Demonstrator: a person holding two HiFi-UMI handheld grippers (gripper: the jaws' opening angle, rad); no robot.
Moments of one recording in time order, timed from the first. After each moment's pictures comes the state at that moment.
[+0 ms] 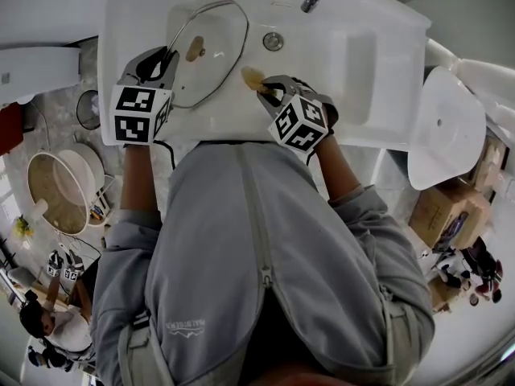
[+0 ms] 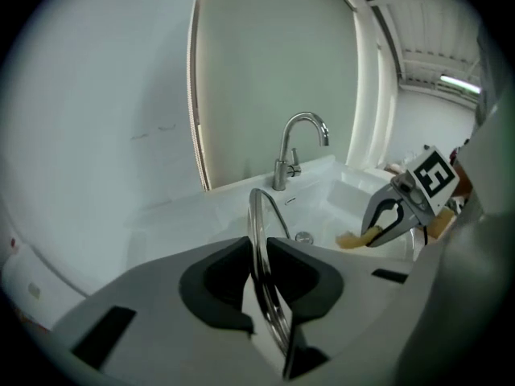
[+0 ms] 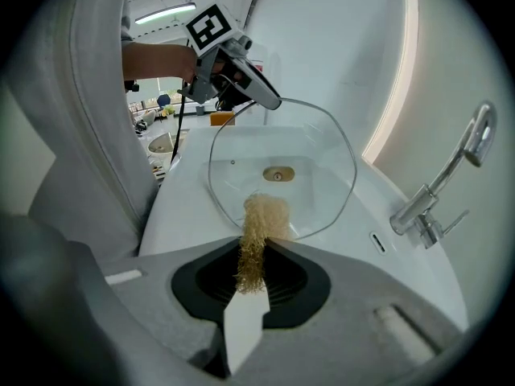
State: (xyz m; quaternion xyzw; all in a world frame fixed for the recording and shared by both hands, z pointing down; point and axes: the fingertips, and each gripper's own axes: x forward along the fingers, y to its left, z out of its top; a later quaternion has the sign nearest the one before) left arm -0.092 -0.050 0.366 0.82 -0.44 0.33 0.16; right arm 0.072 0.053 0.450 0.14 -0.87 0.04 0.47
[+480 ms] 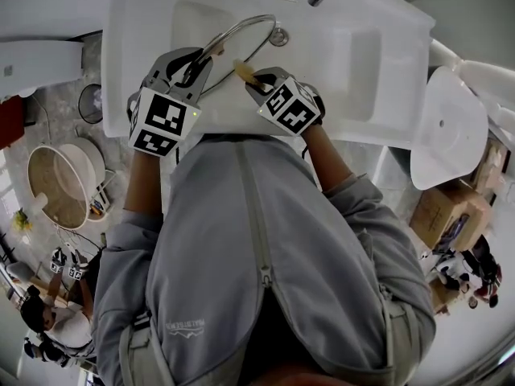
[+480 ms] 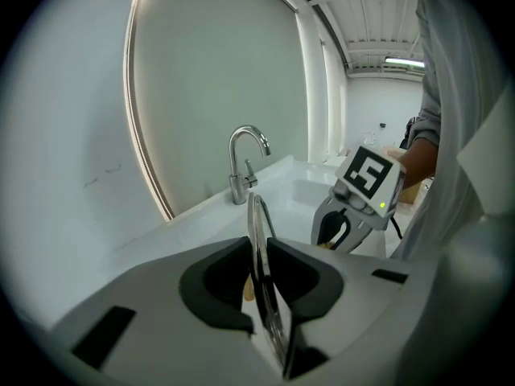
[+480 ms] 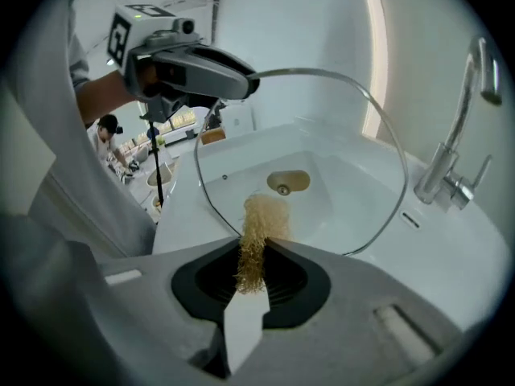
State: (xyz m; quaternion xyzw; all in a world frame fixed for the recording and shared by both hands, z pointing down) left arm -0.028 -0.013 0.345 0.88 -0.33 0.34 0.06; right arm 0.035 0.050 0.459 0.15 -0.88 0.15 0.42
